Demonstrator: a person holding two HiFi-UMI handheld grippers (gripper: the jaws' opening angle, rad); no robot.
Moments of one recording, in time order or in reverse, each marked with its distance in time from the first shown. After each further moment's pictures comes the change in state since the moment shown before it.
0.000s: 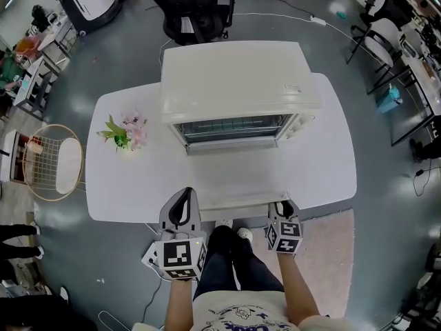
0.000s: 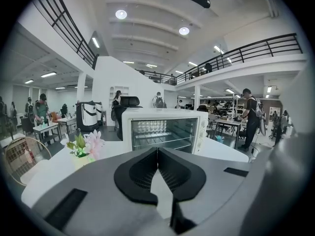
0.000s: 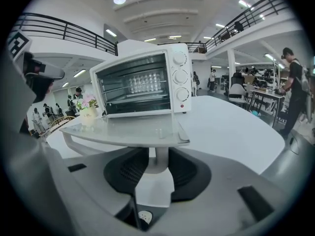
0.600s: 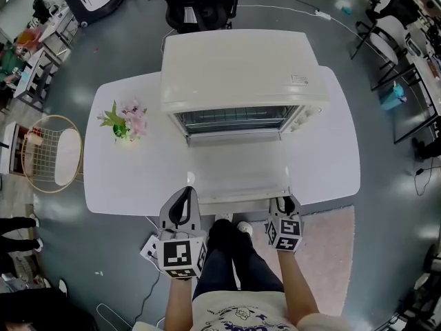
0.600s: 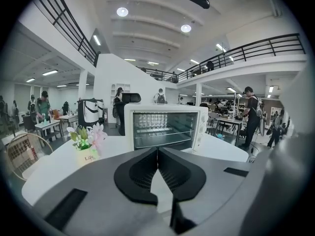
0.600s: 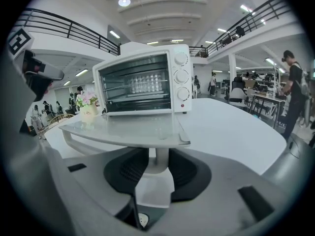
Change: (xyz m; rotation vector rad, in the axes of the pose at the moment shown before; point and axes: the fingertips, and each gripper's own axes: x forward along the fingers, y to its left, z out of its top) left arm -0.006 0.001 -0.027 -0.012 0.030 0.013; right arm 0.006 -0.001 -0.010 -0.033 -0.040 -0.008
